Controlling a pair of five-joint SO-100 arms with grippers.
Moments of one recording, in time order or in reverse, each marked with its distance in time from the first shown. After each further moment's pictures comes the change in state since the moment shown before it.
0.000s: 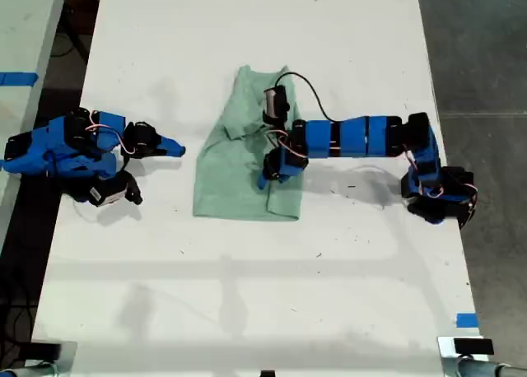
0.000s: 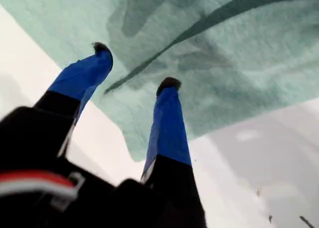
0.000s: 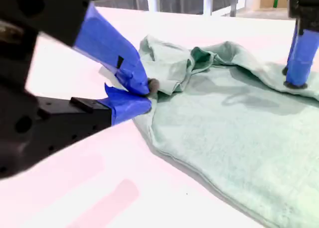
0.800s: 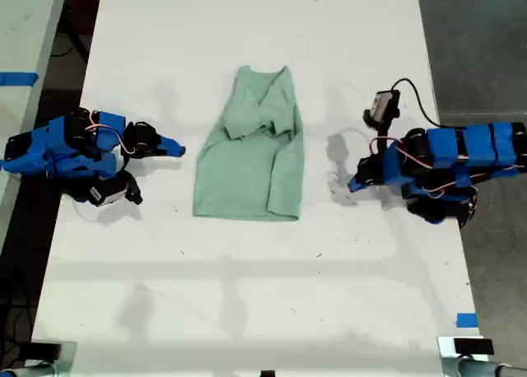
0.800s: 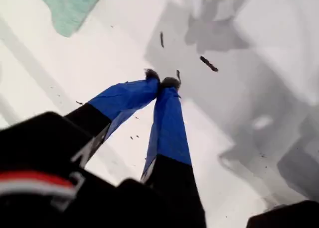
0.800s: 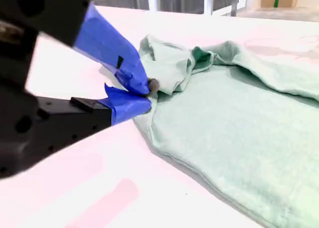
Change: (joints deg) arm 0 0.0 0.0 0.0 0.0 -0.4; arm 1 -4.3 92.5 93.8 -9.9 12.9
